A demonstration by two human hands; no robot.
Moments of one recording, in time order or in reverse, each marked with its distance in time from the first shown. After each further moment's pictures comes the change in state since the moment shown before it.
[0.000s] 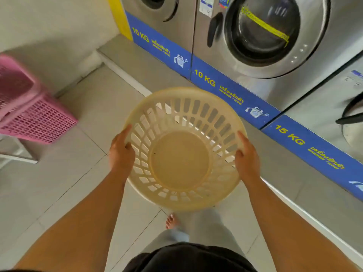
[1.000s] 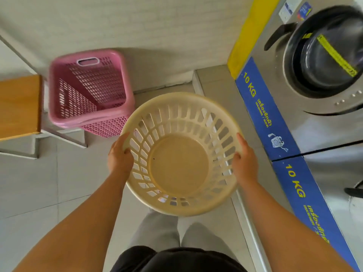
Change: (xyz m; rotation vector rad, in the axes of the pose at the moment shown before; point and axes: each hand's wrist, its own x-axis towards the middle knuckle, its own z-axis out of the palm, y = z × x) left_hand 0.390 -0.119 -0.177 -0.152 0.340 -0.496; right_hand 0.254 -0.435 0.354 -0.197 -0.393 -0.401
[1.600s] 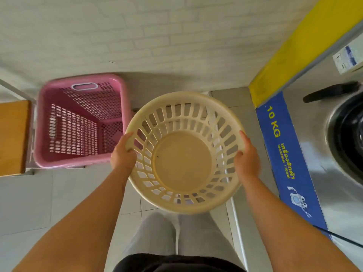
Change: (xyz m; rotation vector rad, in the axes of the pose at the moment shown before) left_hand 0.246 0.121 0.060 -0.014 -0.013 -0.180; right_hand 0.289 -0.125 0.070 -0.138 -0.096 0.054
